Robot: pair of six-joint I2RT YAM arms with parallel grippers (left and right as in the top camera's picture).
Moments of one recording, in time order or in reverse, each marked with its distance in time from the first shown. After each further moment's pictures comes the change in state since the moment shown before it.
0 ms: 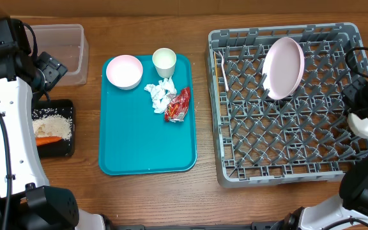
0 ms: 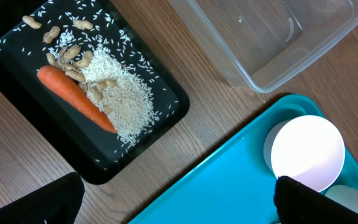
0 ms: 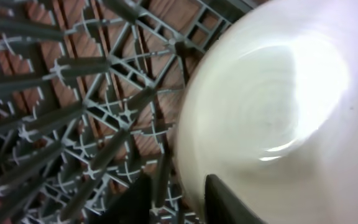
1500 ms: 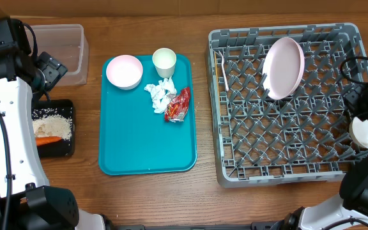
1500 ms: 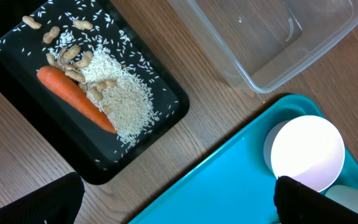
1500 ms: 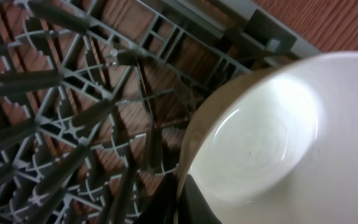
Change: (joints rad) left arm 0.000 0.000 0.000 0.000 0.000 0.000; right arm -0.007 0.000 -0.028 -0.005 0.107 0.026
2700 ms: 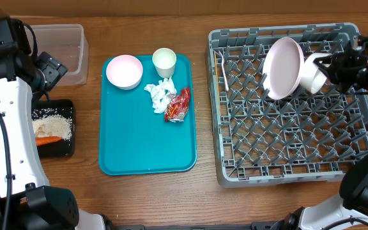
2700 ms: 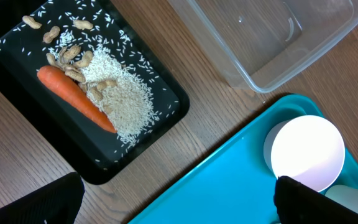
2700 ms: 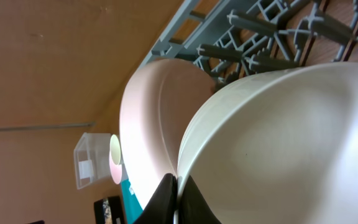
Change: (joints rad) left arm 0.000 0.000 0.000 0.000 0.000 0.000; right arm -0.005 0.002 -0.058 0.428 -1.072 -0.145
